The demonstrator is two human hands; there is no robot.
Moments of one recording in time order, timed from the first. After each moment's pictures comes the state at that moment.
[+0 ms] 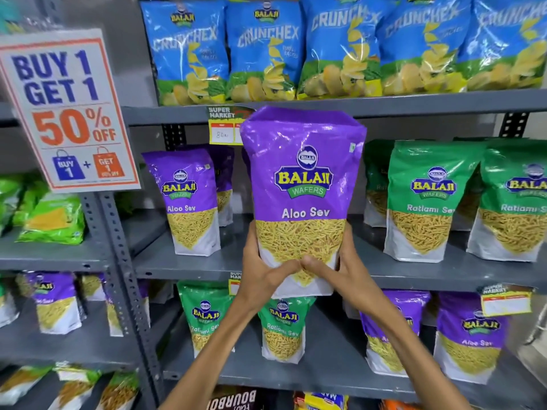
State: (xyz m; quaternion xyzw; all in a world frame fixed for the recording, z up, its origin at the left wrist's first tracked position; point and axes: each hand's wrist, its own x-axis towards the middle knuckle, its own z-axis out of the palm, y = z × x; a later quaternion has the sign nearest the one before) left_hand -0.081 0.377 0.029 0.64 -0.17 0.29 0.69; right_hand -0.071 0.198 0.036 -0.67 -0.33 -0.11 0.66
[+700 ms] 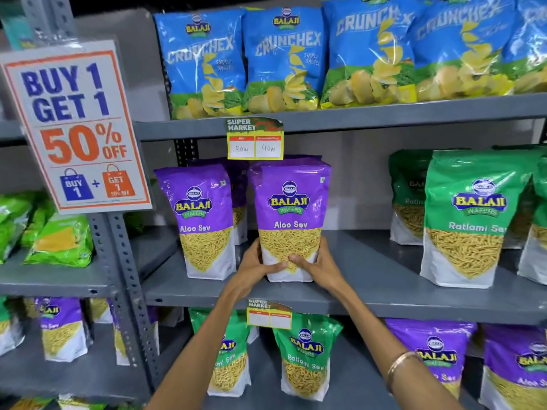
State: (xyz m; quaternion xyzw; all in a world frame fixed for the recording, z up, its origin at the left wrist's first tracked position) left_hand 0.082 0.492 -0.012 0.76 -0.07 0.11 0.64; right_hand 0.112 0.293 -0.019 -0.73 -0.22 -0.10 0.64
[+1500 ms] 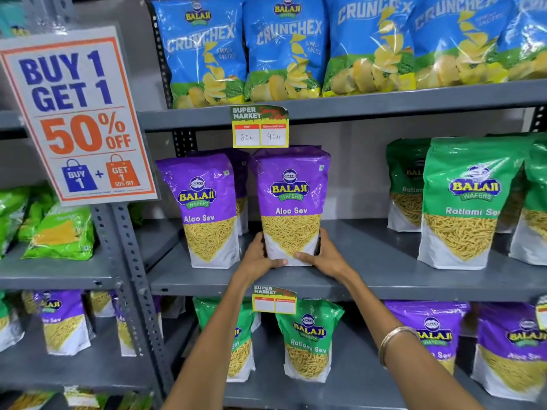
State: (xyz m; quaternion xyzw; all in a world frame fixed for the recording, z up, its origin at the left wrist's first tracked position) left_hand 0.087 0.498 -0.024 0.80 -0.06 0.11 0.59; right_hand 0.107 0.286 -0.019 -0.78 -0.21 -0.06 0.59
